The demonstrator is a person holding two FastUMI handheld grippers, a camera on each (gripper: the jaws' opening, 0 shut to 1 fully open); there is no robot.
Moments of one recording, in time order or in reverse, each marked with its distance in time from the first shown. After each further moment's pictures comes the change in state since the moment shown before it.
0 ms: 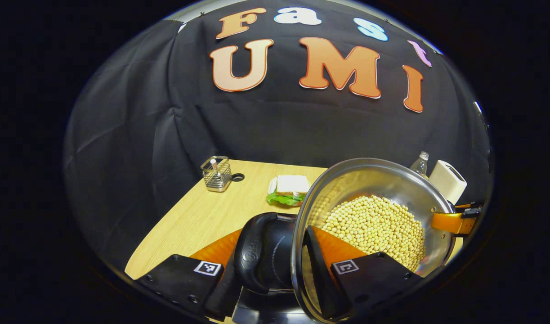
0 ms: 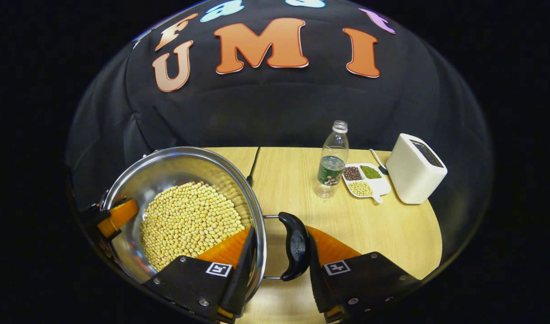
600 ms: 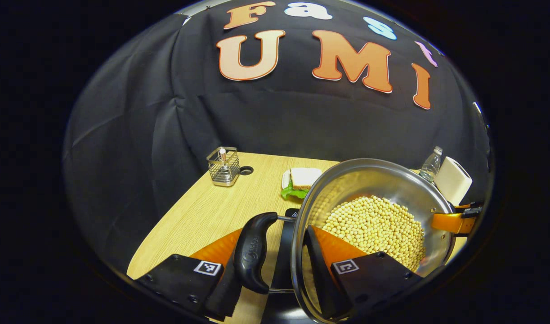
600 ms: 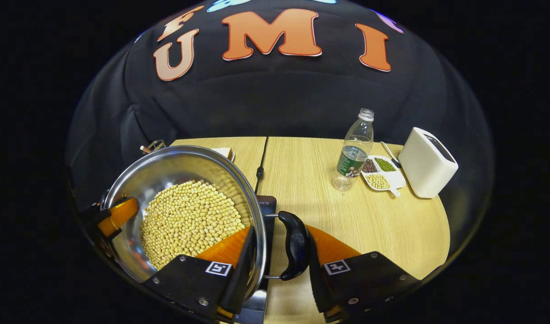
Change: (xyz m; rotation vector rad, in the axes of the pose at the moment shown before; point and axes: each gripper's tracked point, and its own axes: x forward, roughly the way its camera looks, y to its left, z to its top) left arm 0.022 0.025 -0.016 -0.006 0.046 -0.015; right arm 0.029 0.035 -0.017 -0.011 0.040 -0.018
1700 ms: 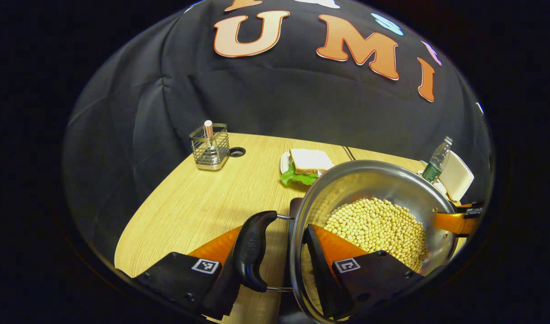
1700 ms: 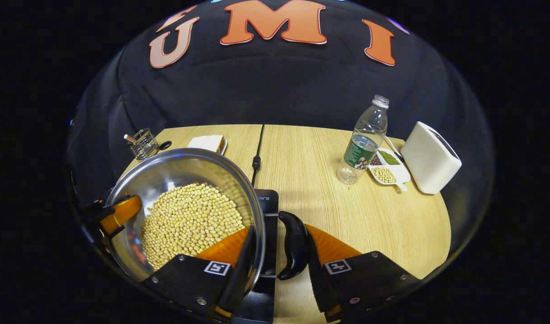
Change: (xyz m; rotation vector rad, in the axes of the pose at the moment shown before) left arm 0.024 0.001 -0.005 -0.010 0.079 -0.040; right arm 0.033 0.013 -0.015 -0.010 0.064 -0.057
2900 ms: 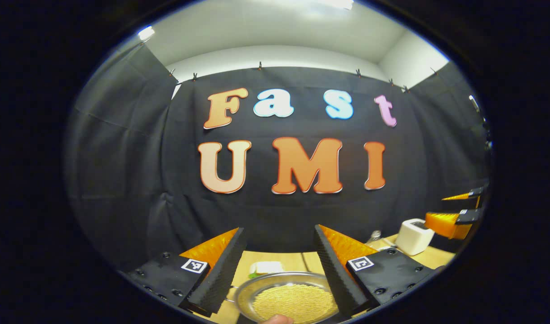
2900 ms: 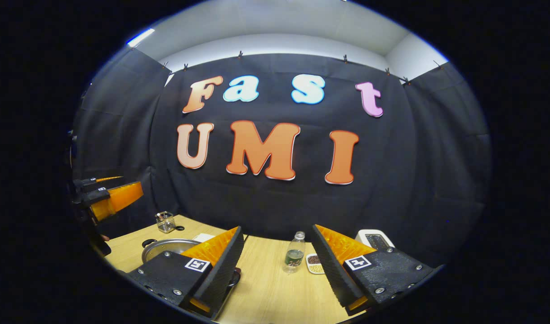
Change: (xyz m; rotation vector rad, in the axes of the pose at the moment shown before) left arm -0.295 -0.148 0.203 0.038 -0.756 -0.134; right arm -0.262 -0.131 0.143 -0.063 -0.801 -0.016
